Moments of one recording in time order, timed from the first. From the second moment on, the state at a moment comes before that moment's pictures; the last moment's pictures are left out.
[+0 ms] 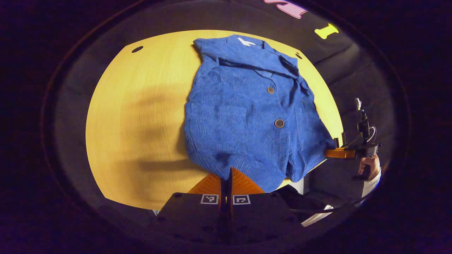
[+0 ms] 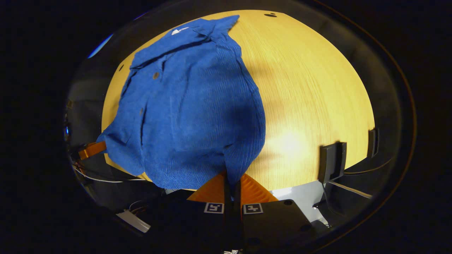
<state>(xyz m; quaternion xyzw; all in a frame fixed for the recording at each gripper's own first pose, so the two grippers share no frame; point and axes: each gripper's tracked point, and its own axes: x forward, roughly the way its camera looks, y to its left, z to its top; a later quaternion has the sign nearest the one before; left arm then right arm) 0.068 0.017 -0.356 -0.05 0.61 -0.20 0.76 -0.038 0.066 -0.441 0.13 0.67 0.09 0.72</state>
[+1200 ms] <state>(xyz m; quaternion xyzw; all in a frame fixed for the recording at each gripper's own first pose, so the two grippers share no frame) 0.400 0.016 -0.319 -0.12 0.51 0.01 0.85 0.412 0.087 -0.412 0.12 0.48 0.11 0.86</state>
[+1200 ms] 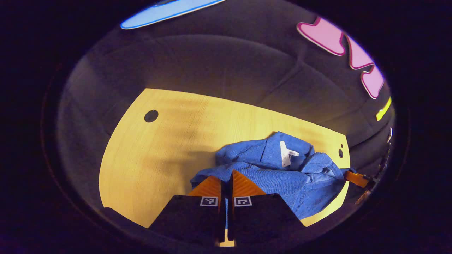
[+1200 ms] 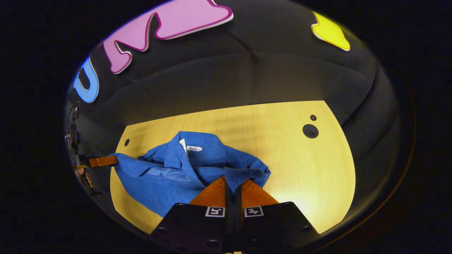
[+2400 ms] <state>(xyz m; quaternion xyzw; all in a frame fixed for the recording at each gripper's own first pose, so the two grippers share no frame) 0.342 -0.032 -0.164 0.00 0.22 -0.05 0.98 0.368 0.080 -0.232 0.07 0.20 0.13 0.97</state>
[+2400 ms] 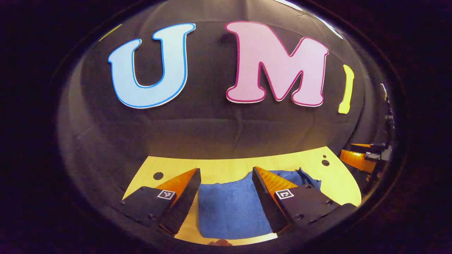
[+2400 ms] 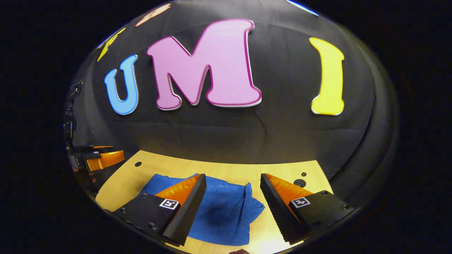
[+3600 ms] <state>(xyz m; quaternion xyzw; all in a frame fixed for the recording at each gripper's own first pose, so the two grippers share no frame) -0.077 -0.049 -0.024 -0.04 -0.02 -0.01 1.00 -0.026 0.030 -0.024 0.05 -0.01 0.12 0.99</state>
